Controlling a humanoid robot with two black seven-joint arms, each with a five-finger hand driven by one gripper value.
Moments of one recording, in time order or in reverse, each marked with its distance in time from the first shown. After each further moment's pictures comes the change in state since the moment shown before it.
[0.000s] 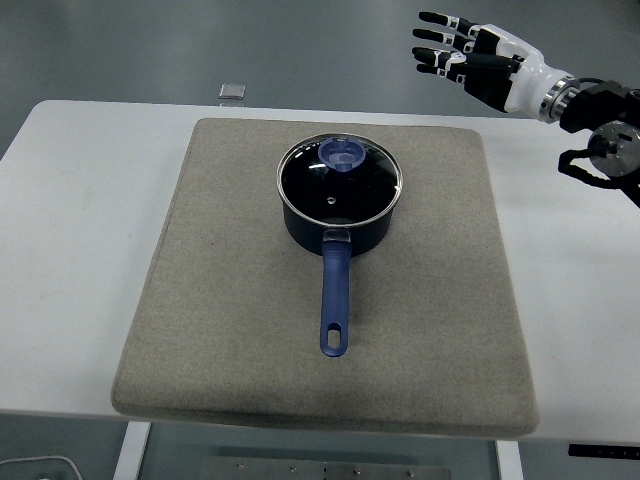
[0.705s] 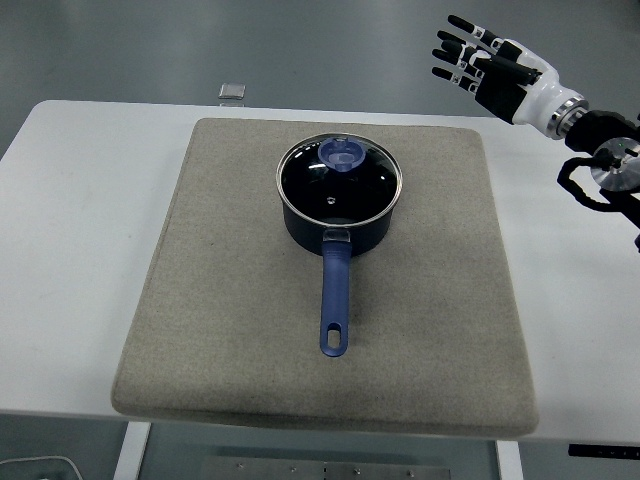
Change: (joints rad) left arm 0.000 0.000 -0.001 0.000 0.000 0.000 0.000; right arm -0.059 0.000 0.015 -0.019 0.246 -0.004 0.000
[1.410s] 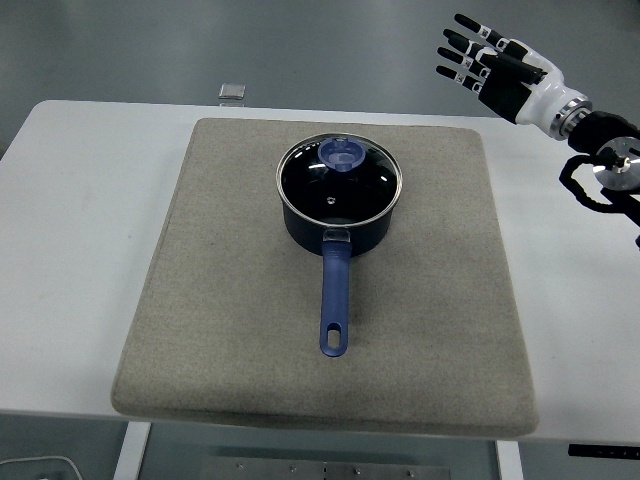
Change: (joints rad) left arm 0.011 0.000 0.000 0.000 0.000 0.000 0.001; right arm -0.008 -0.006 -0.009 0.000 0.085 -0.007 -0.011
